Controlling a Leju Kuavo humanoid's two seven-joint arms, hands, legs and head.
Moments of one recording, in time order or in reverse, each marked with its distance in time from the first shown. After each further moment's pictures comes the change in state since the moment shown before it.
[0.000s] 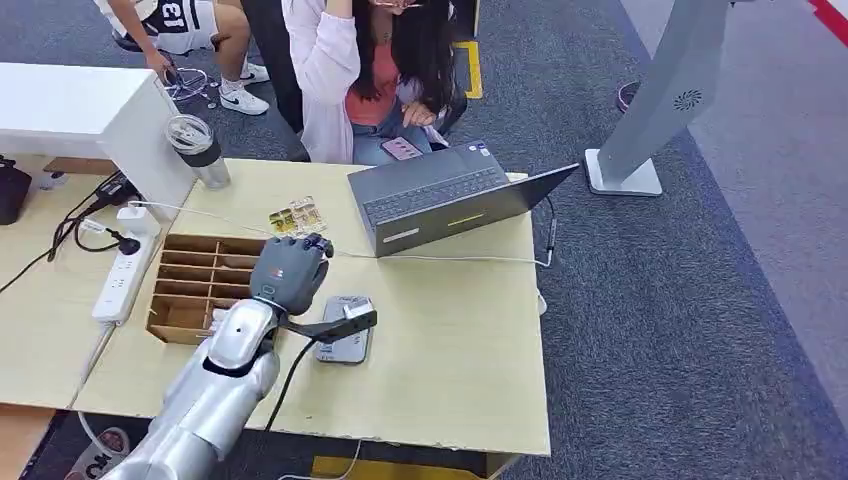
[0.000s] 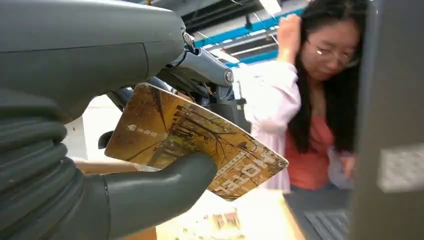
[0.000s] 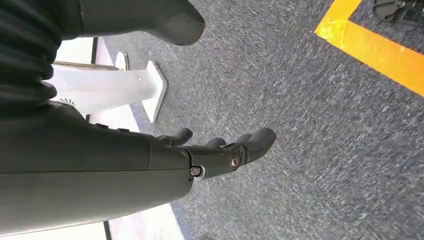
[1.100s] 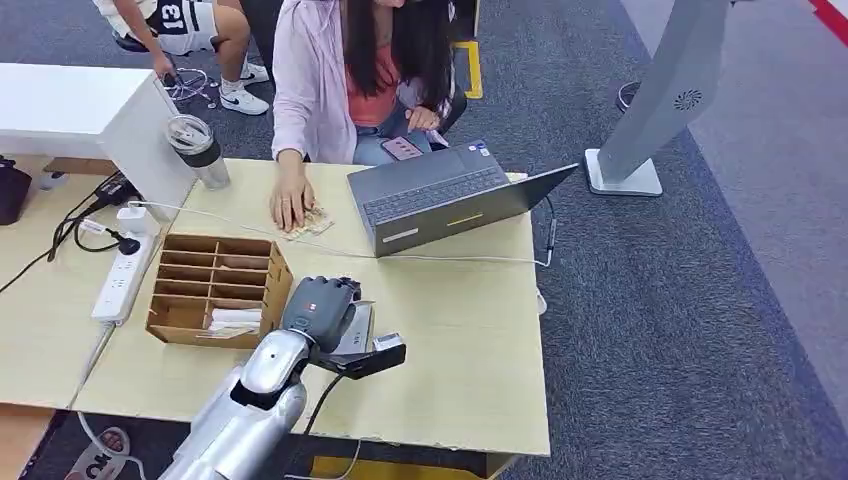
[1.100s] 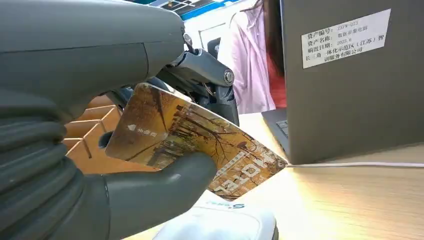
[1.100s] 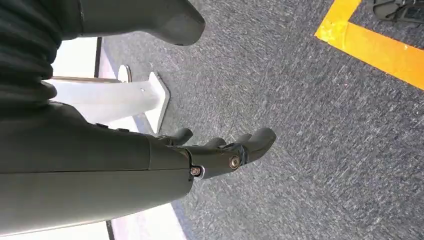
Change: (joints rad) left arm 0.091 -0.021 -0.106 -0.075 0.064 -0.227 0.068; right arm 0.007 0.006 -0.045 0.000 -0.007 -0.009 0.002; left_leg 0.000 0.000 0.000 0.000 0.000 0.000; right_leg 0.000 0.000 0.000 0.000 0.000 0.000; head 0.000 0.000
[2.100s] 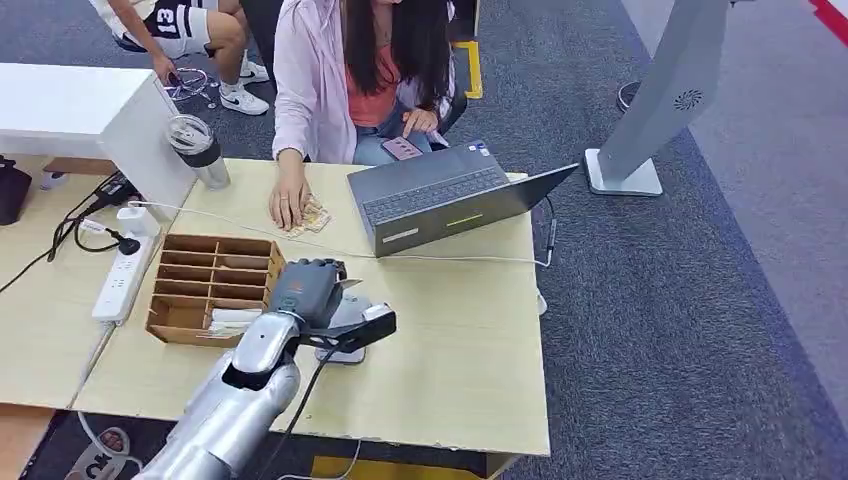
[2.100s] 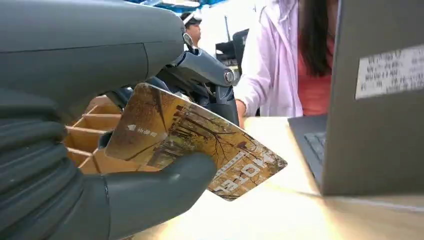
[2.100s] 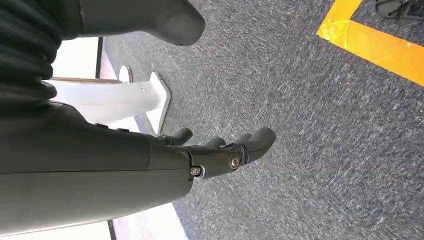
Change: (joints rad) left arm -0.060 0.013 0.001 0.000 0.092 0.003 0.086; right arm 0.002 0.000 -0.025 0.000 0.027 0.001 0.002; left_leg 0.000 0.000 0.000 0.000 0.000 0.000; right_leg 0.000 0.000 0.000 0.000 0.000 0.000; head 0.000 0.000
